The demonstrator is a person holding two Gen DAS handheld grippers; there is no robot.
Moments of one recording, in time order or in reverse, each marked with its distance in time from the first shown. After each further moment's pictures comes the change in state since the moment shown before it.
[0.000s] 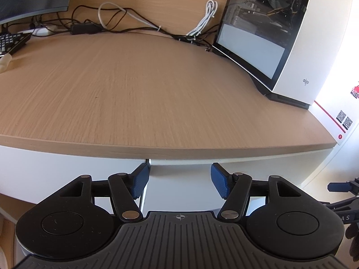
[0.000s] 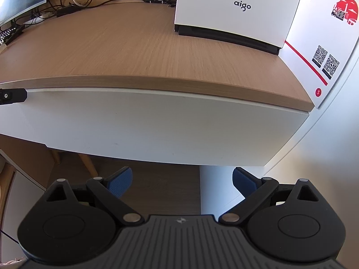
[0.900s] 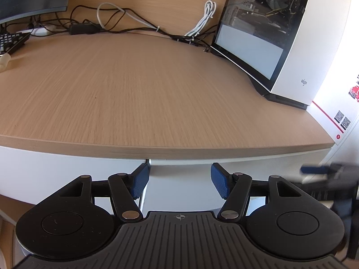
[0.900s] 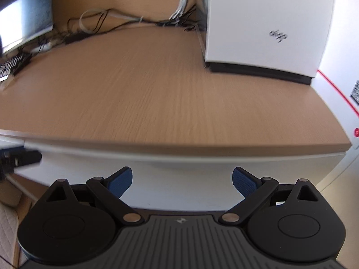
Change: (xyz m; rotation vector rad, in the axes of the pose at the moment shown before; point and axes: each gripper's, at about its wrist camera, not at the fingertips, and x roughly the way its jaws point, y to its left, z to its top) left arm 0.001 0.000 0.001 0.000 -0.003 -0.013; right arm 0.025 0.033 0.044 0.021 -0.076 0.124
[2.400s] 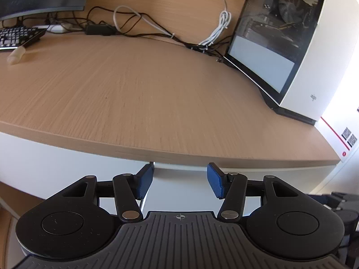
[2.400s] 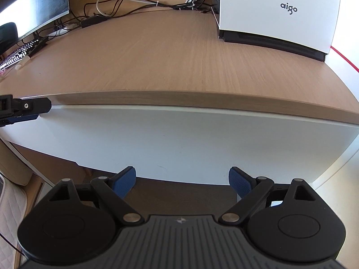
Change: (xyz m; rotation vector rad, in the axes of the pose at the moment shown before) left arm -0.004 -0.001 -0.003 -0.071 -0.048 0.048; right arm -0.002 -0.009 -0.023 -0.006 0.025 0.055
